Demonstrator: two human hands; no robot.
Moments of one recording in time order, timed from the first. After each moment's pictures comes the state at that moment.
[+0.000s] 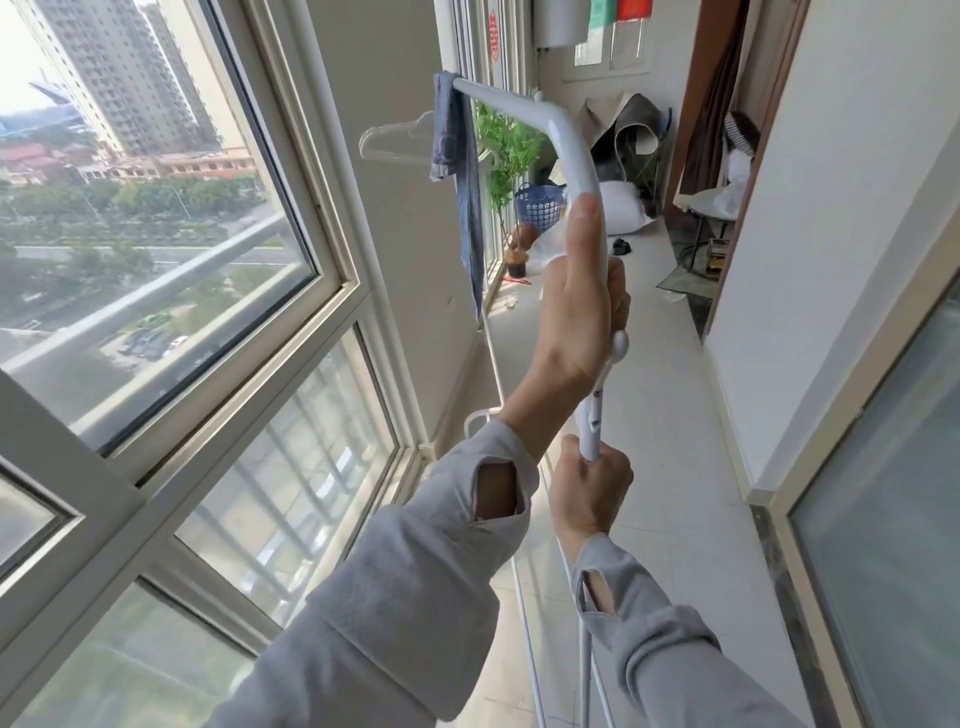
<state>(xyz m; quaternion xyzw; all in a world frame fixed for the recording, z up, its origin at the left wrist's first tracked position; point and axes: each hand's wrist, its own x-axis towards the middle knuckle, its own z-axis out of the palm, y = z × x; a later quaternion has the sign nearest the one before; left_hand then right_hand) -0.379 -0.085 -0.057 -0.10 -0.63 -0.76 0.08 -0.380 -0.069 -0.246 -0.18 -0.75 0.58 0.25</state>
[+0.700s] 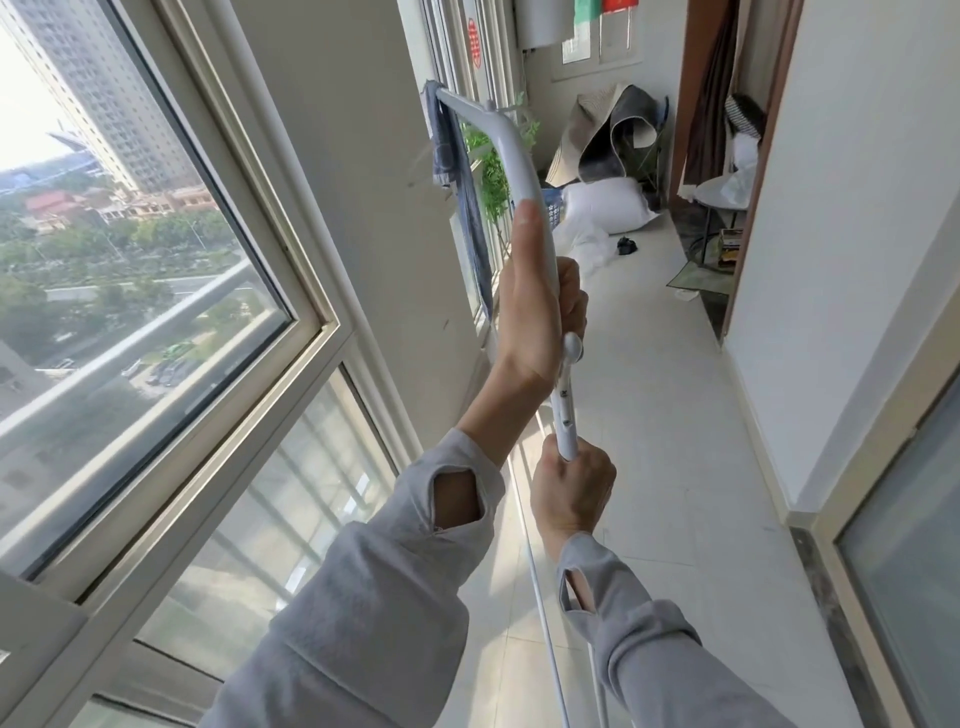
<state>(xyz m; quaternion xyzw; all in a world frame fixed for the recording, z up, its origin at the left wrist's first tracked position) -0.526 -0.075 -0.060 -0.09 -0.65 -0.75 0.09 -0.526 -0.061 -0.253 -0.15 -0.77 0.55 0.28</state>
